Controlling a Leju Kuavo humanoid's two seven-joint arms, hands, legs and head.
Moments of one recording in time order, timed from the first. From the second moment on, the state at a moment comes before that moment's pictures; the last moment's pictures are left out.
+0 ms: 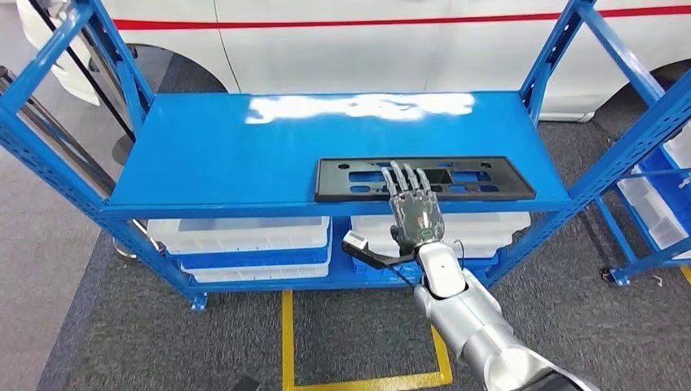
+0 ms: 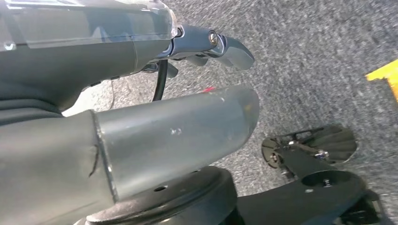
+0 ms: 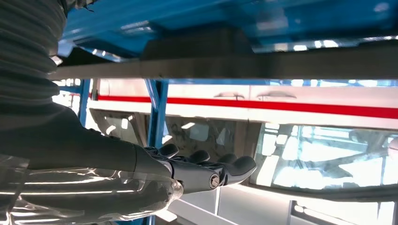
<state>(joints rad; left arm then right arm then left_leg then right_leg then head) -0.09 -0.06 -0.51 -0.18 0.15 0.21 0.11 -0.75 0.22 0.60 -0.41 1.49 -0.70 -0.02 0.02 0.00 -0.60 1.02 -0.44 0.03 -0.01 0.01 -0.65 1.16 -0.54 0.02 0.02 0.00</state>
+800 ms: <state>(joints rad) -0.09 -0.06 -0.51 -0.18 0.15 0.21 0.11 -0.76 0.21 0.60 -0.37 1.44 -0.62 0.01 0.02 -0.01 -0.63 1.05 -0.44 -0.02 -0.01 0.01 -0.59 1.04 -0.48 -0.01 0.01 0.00</state>
